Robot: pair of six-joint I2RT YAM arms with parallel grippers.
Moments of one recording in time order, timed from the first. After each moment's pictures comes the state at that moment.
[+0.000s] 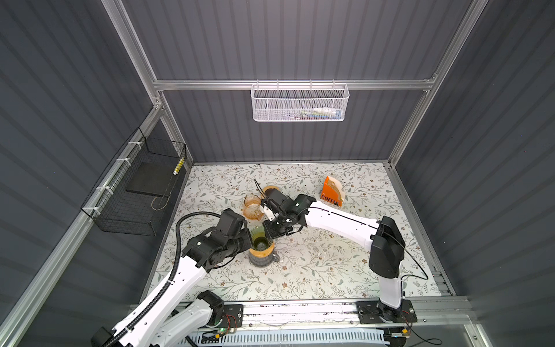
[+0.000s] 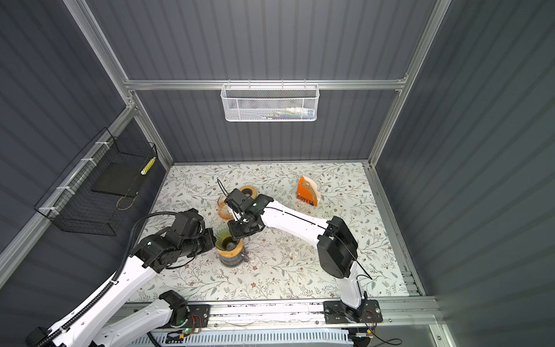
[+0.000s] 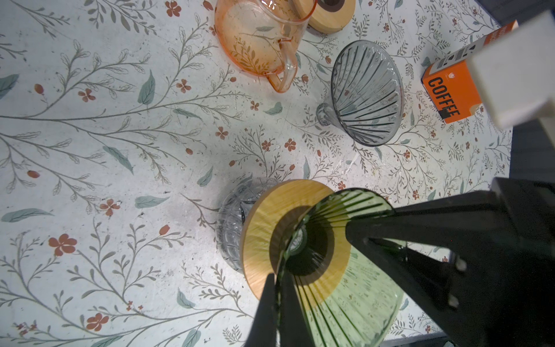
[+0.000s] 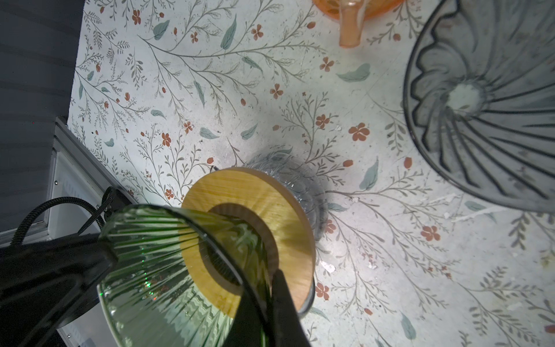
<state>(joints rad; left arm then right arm) -0.59 0.91 0.86 -0.92 -0.04 -0.81 0.99 1.98 1.75 -0.87 -0.22 0.51</state>
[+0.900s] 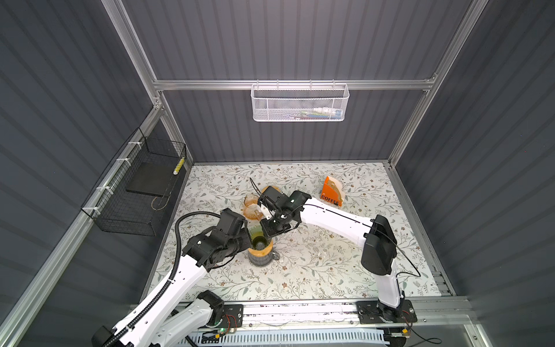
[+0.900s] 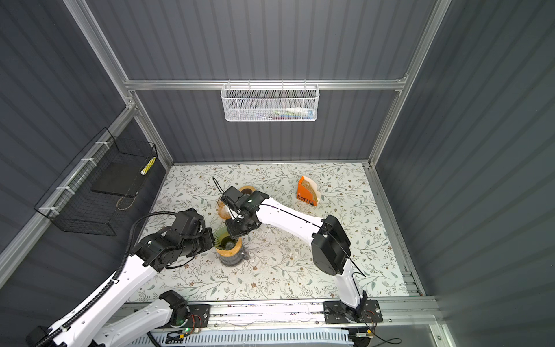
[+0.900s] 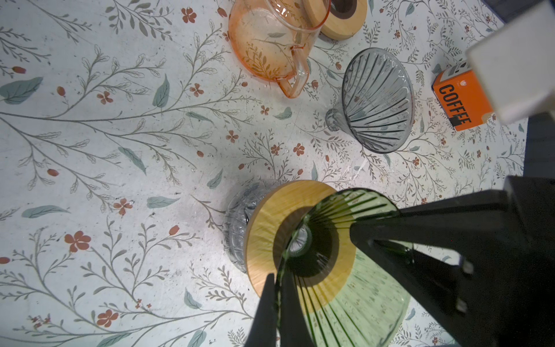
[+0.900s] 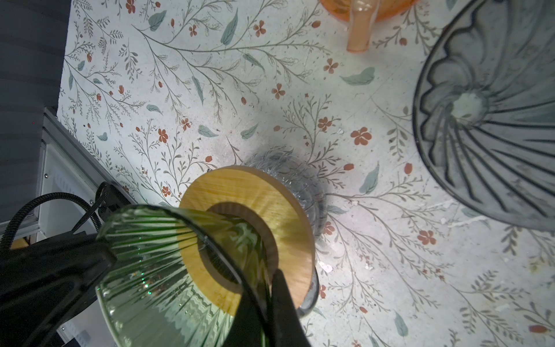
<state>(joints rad) -0.59 0.91 0.87 -0.93 -0.07 -0.82 0.99 2.05 1.87 -0.97 -0.22 0.48</state>
